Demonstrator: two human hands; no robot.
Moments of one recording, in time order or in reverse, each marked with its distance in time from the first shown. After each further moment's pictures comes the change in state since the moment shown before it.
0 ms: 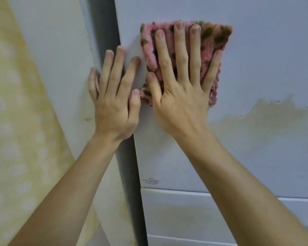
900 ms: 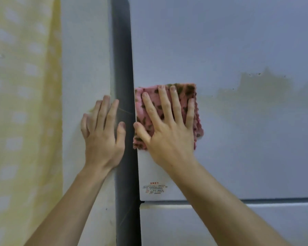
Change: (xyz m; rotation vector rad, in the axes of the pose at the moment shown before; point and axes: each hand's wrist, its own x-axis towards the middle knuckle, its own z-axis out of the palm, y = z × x) left_hand -0.133 -0.044 0.034 0.017 0.132 -0.126; right_hand -0.136 -0.011 0.063 -0.030 0.138 -0.138
